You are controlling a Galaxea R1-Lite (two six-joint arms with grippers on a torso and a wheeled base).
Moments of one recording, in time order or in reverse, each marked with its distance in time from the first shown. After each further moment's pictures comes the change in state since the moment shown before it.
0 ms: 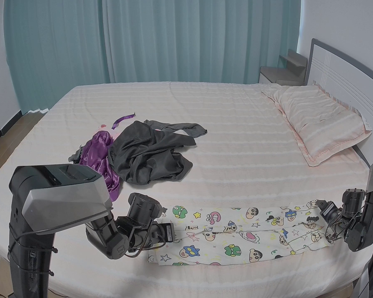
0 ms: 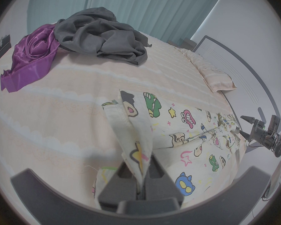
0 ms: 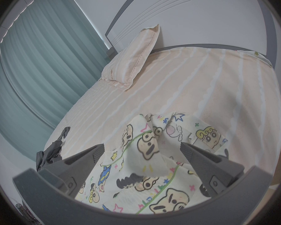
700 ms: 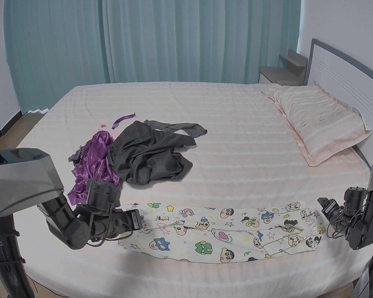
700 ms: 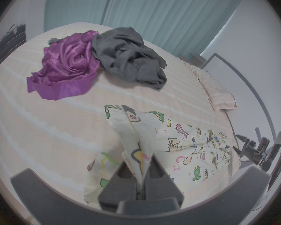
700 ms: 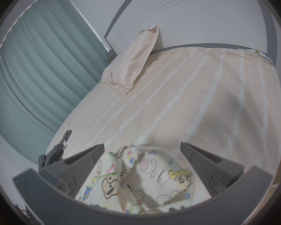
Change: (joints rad) left arm 0.183 -0.240 0.200 0.001 -0.056 0.004; right arm -0.060 -0.005 -0.020 -0.001 0.027 -0.001
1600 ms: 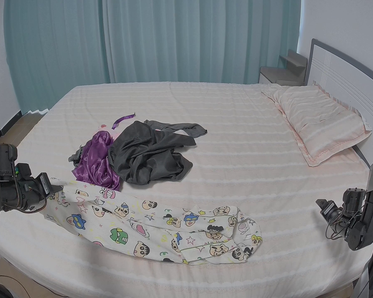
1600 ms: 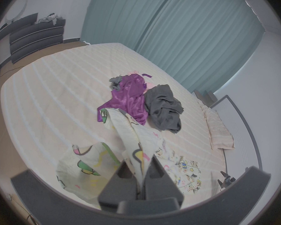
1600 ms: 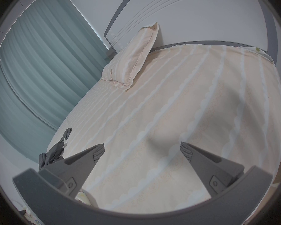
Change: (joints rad) left arm 0.572 -0.570 0.023 0.471 -0.263 0.095; right arm 0.007 0.014 0.001 0.000 0.011 0.006
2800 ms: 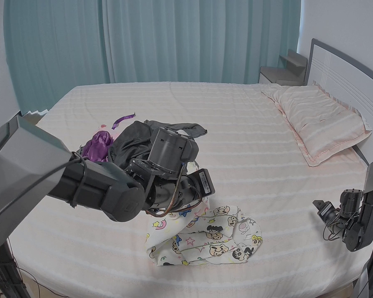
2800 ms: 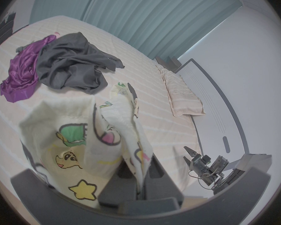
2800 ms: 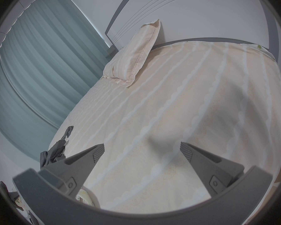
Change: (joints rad) left arm -0.920 0.486 -0.628 0.090 0.331 -0.385; right arm 0.027 0.018 0.000 -0.014 0.001 0.015
